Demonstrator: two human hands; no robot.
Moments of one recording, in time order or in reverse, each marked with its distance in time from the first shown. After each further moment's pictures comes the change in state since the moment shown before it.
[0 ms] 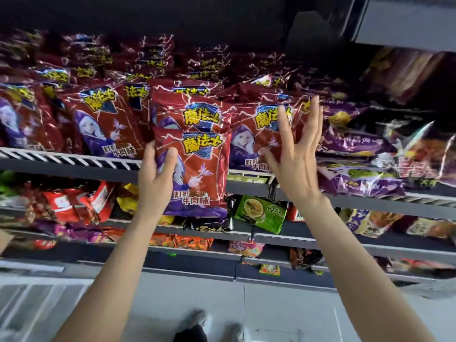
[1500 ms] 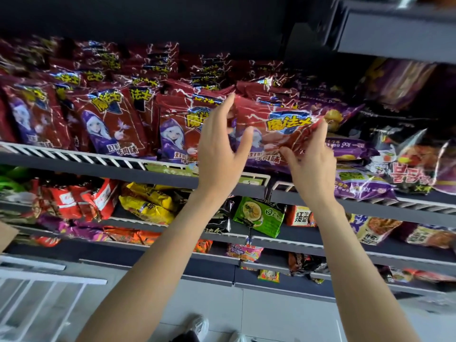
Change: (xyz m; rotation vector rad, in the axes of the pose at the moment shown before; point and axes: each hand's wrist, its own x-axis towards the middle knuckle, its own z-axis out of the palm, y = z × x) left_hand 0.000 0.066 0.090 0.191 0.078 0.513; right_hand 0.003 -0.012 -0.057 0.130 -0.169 0.421
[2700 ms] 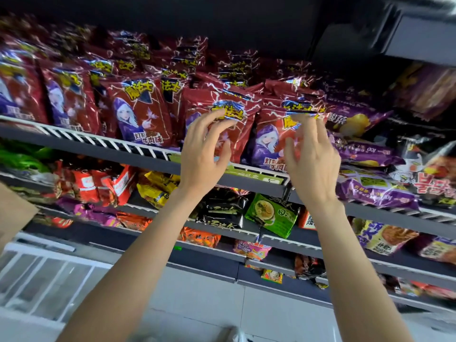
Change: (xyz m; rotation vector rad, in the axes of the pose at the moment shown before) left_hand -0.012 -0.071 -0.049 0.293 -0.006 0.209; right_hand -0.002 -0.033 0.026 -0.123 0.200 -0.385
